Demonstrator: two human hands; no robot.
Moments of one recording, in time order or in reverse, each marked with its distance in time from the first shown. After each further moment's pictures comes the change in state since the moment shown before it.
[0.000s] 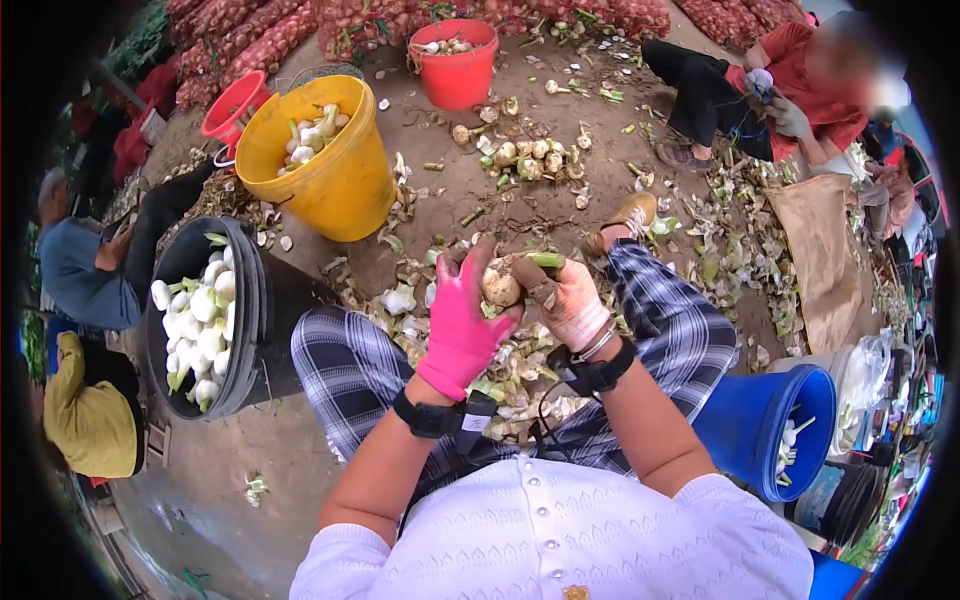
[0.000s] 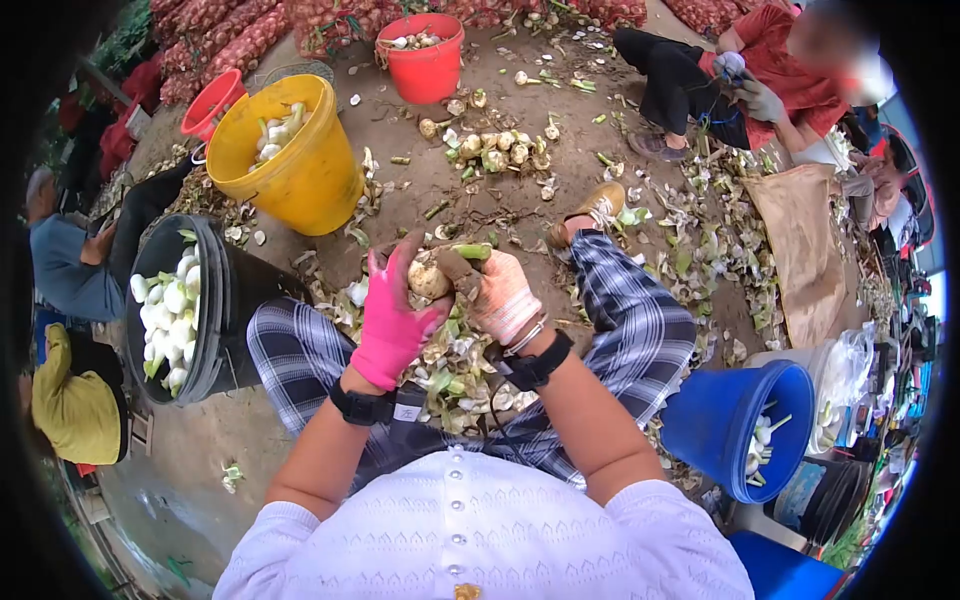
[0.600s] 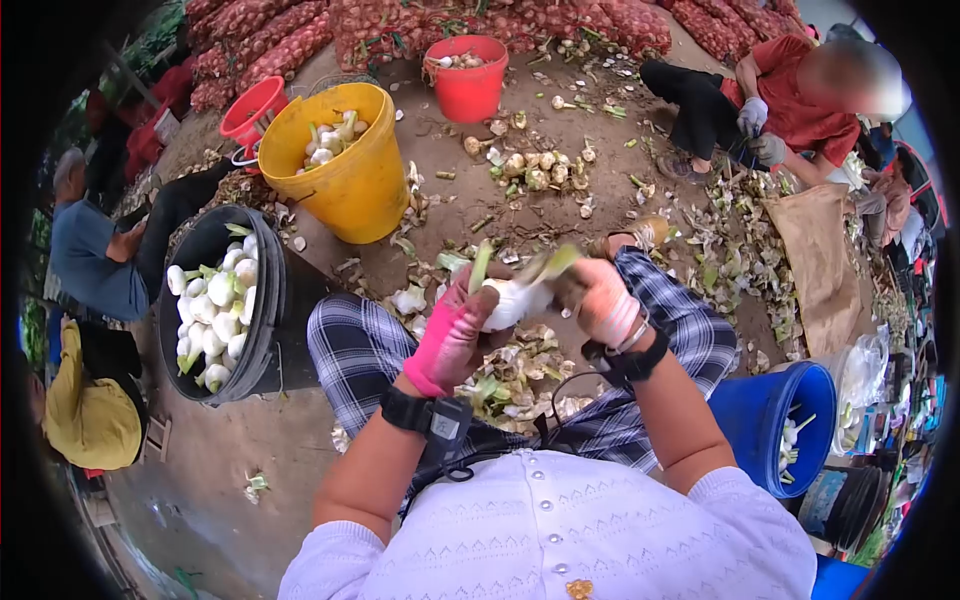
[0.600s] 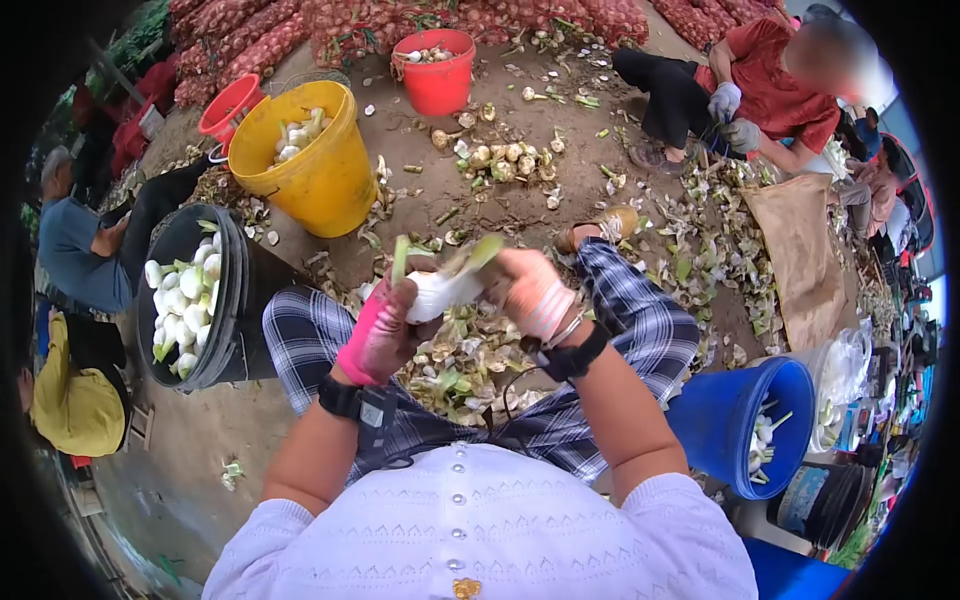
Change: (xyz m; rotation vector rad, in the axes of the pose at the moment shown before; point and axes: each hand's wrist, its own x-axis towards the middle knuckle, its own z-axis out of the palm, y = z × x) left_hand -0.027 0.024 -0.039 -1.321 -0.188 -0.592; right_hand -0.023 -0.039 -0.013 -0.379 -0.225 0.088
